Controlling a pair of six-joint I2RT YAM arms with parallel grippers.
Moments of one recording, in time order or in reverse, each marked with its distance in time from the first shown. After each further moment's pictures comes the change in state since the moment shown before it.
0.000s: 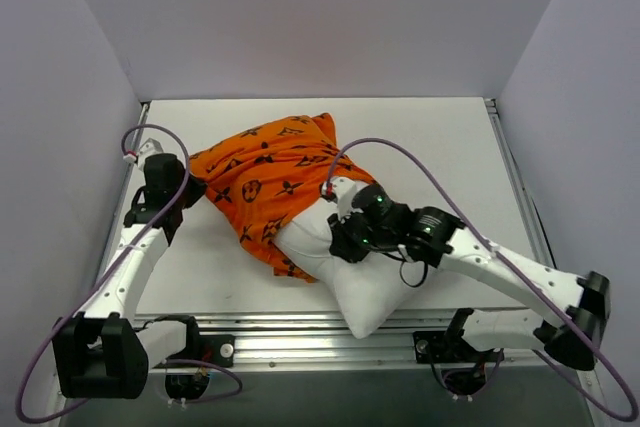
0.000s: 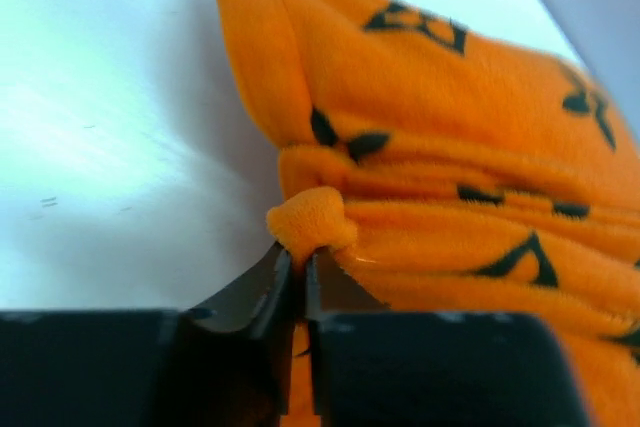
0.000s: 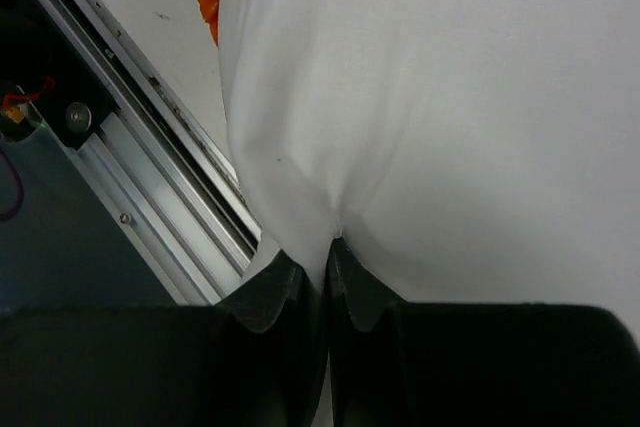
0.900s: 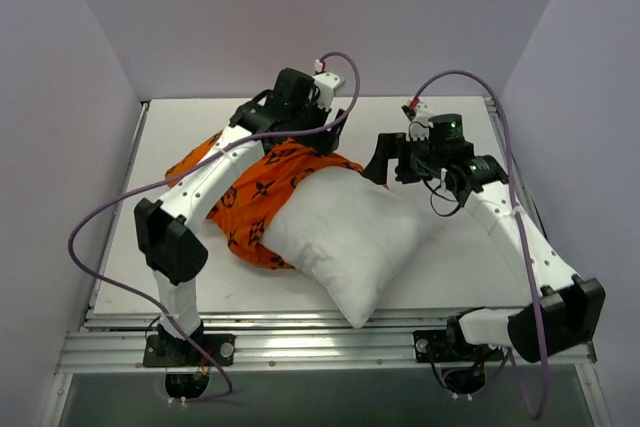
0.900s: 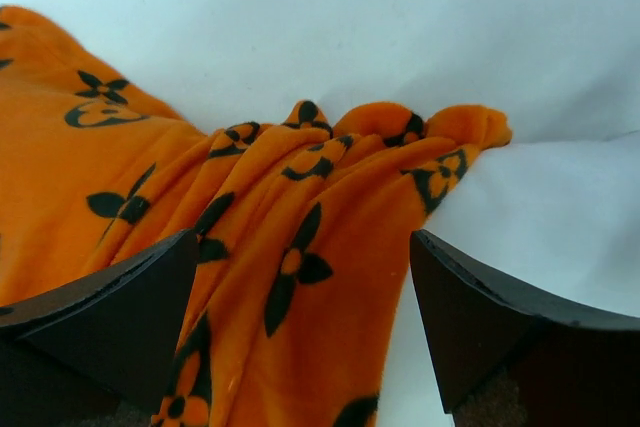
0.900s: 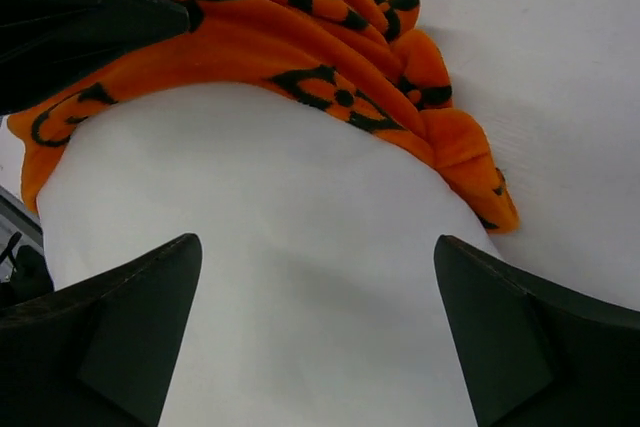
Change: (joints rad) left arm -0.568 0.703 1.158 -0.515 0.174 0.778; right arm -0.642 0.129 0.163 0.086 -0.253 0.007
